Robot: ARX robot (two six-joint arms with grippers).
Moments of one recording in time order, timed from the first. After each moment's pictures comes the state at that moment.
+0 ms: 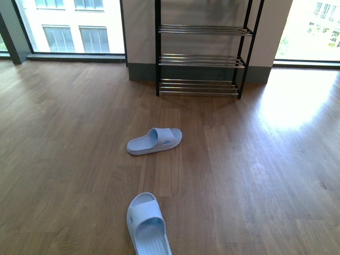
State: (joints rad) left arm 0.00 0.02 0.01 0.00 0.00 -0.01; right arm 0.00 0.00 0.02 0.00 0.00 0.00
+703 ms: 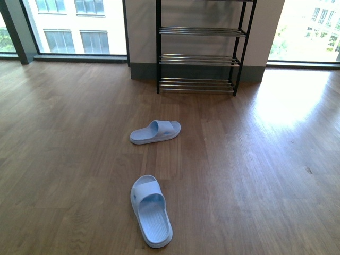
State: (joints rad) left arm 0.00 0.02 0.01 0.00 0.00 -0.01; right arm 0.00 0.00 0.02 0.00 0.00 0.00
